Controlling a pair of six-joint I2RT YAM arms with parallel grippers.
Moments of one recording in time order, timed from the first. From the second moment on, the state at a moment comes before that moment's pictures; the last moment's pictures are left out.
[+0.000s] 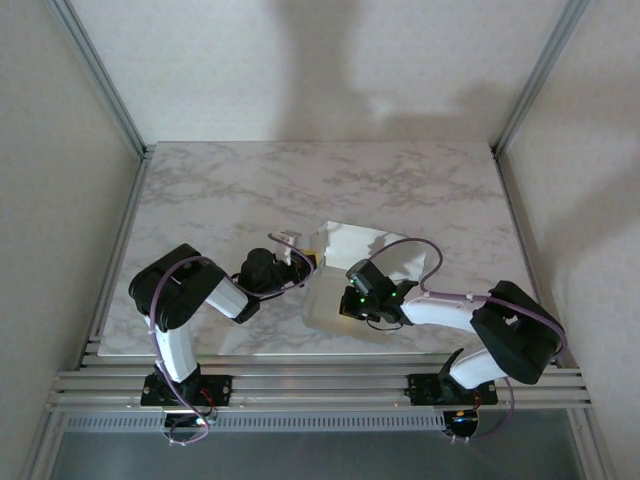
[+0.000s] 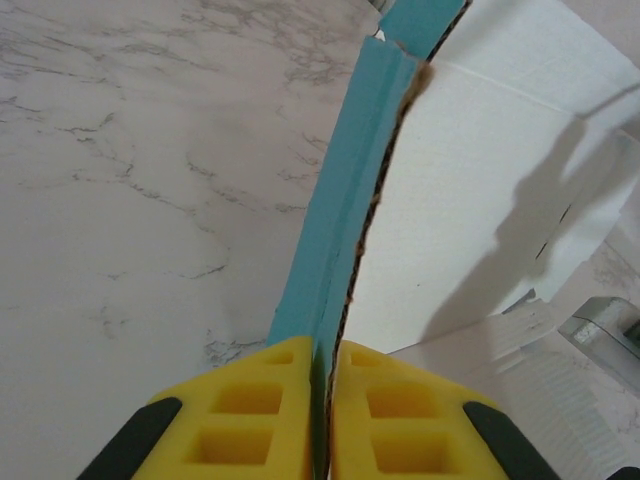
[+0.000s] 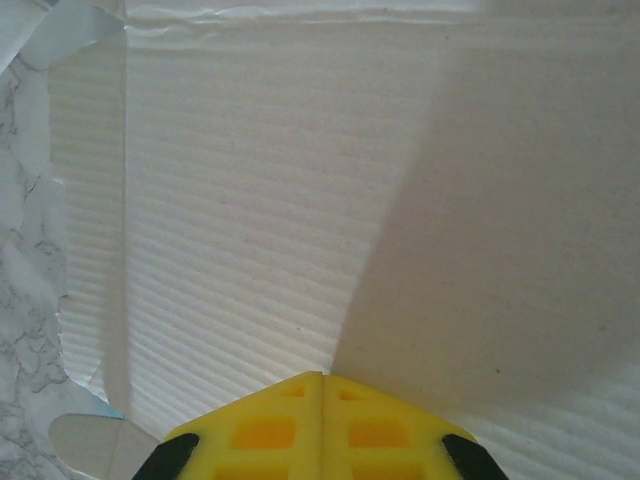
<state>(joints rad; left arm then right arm) -0.61 1.85 0.47 1.13 0.26 -0.48 0.87 1.45 0.57 -0.12 -0.10 0.99</state>
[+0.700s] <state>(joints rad) -0.63 1.88 0.47 1.15 0.25 -0.48 0.93 1.53 0.62 -0.07 -0.11 0.99</state>
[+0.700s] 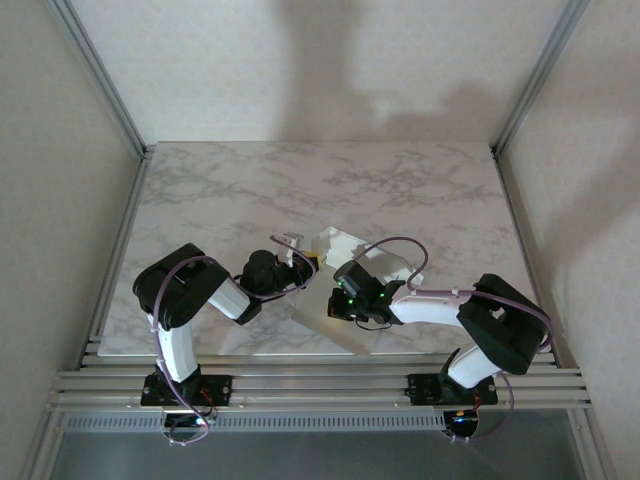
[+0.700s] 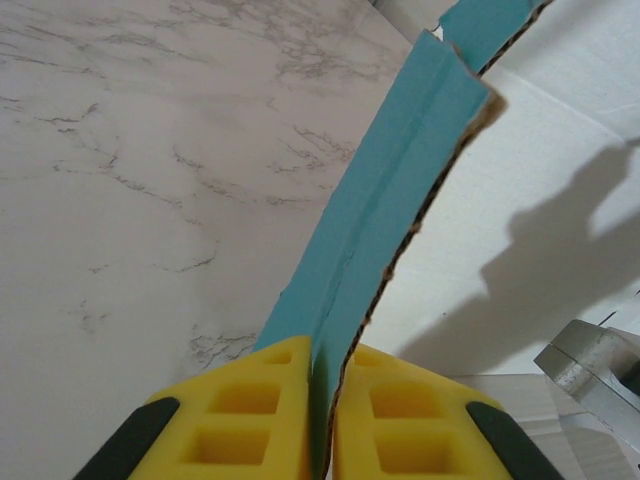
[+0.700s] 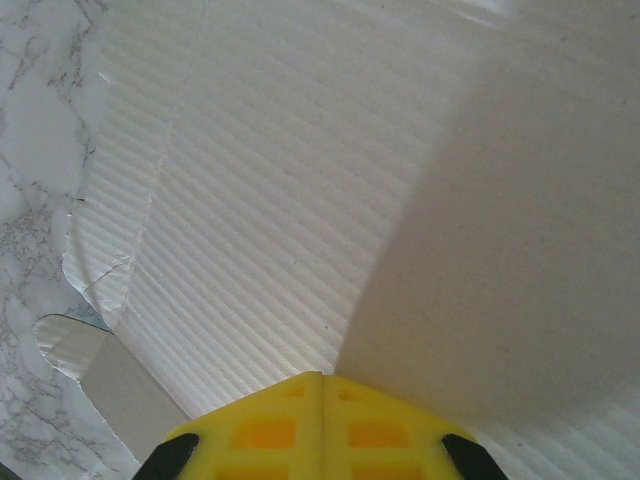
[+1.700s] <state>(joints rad) -0.65 1.90 0.43 1.20 0.22 -0.47 0.94 1.52 0.65 -0.10 -0.09 0.94</state>
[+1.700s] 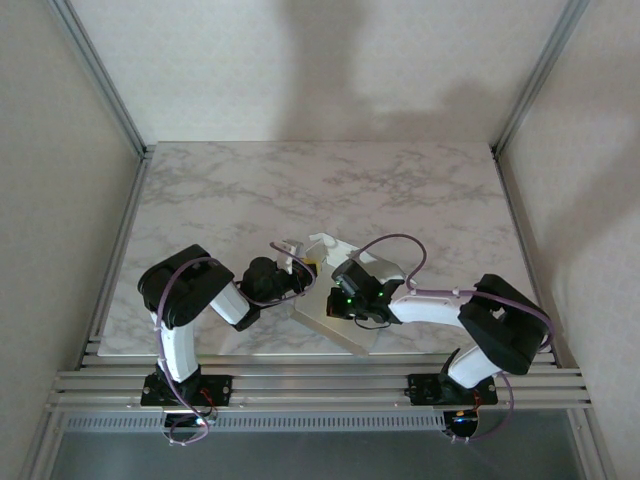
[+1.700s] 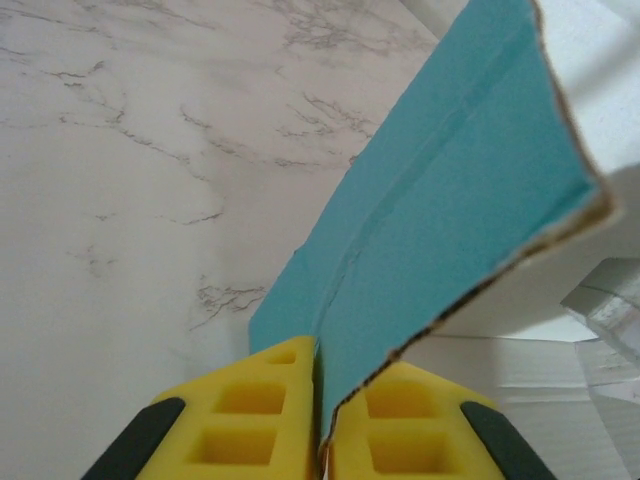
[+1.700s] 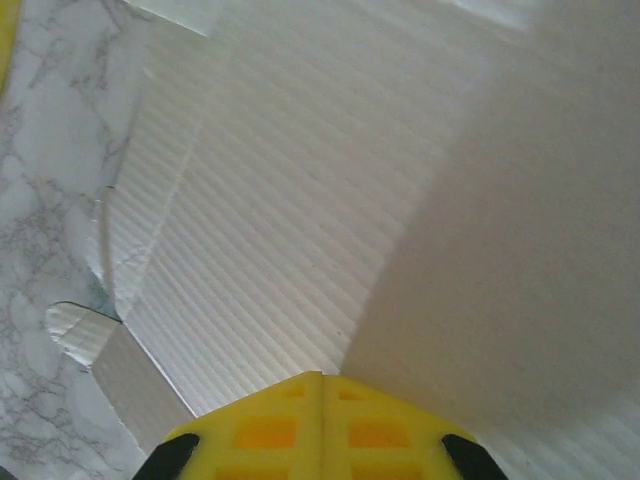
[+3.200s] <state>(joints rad) -0.78 1.85 0.55 0.87 0.04 -0.32 0.94 1.41 0.54 -0.15 -0.03 0.90</state>
